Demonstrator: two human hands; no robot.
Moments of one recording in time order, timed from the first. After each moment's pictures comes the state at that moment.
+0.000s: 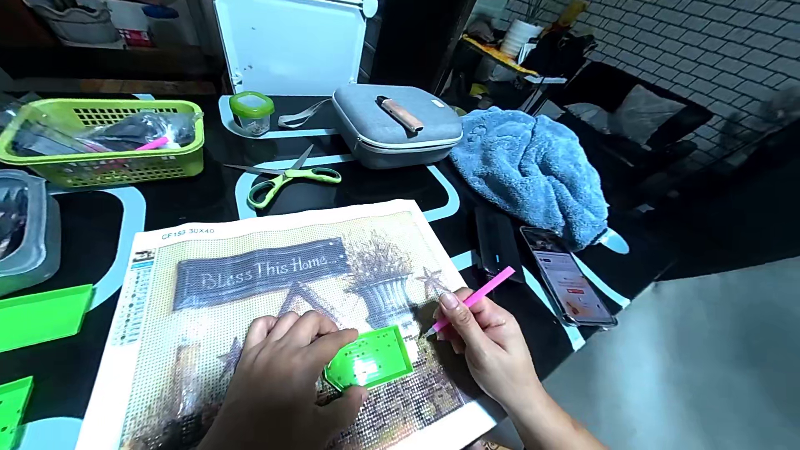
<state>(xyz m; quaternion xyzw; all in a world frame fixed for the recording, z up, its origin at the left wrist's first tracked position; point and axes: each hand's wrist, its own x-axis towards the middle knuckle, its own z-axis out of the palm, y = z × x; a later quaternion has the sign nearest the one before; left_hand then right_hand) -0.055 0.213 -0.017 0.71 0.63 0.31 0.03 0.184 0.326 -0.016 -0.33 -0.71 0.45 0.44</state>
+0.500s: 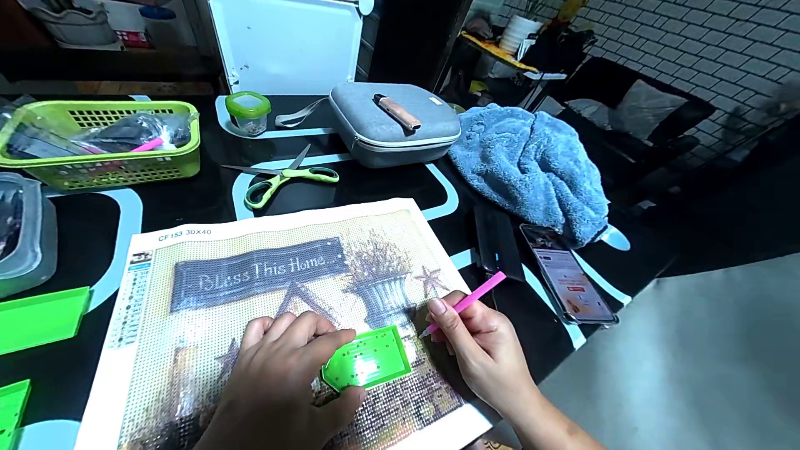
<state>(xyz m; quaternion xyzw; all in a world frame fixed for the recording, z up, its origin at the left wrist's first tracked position) -0.057 0.212 -0.017 0.71 0.63 0.31 0.03 0.182 0.324 -0.019 -0.33 -0.76 0.37 0.41</state>
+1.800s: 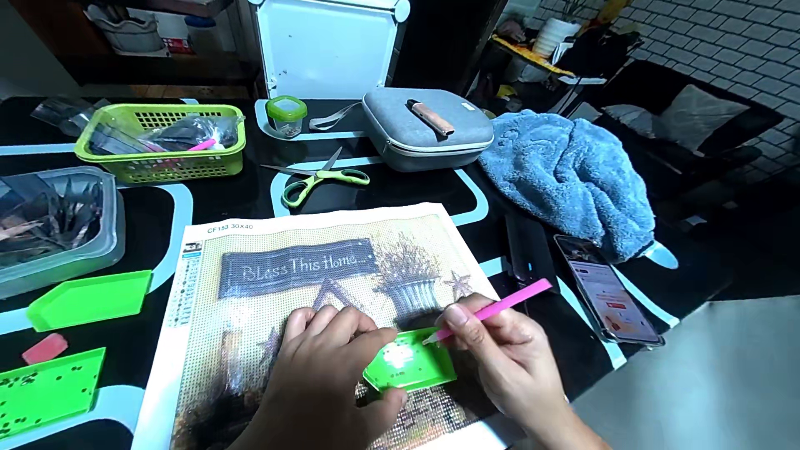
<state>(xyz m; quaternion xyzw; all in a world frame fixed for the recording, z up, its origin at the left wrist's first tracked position) -0.050 0.212 -0.013 0.71 0.61 0.35 0.00 0.152 0.318 0.004 -0.22 -0.75 0.44 0.44</state>
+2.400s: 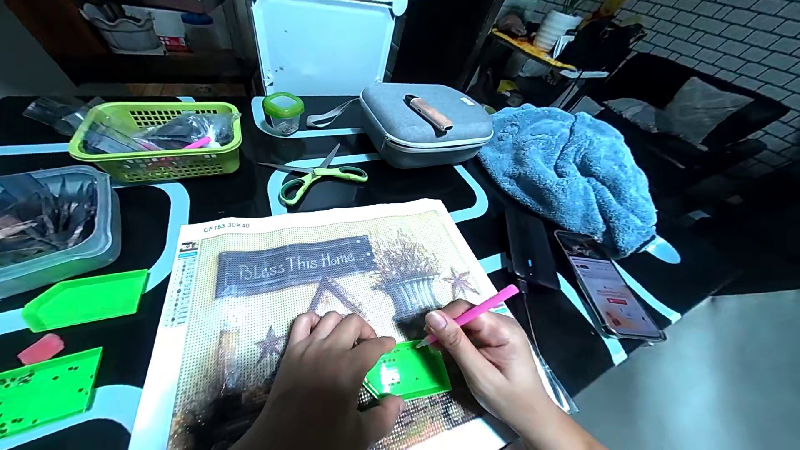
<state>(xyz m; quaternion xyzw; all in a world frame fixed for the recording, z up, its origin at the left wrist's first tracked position) -0.048 0.210 -0.021 0.73 0.60 0.32 0.00 0.155 0.317 -0.013 -0.23 -0.80 0.38 0.40</state>
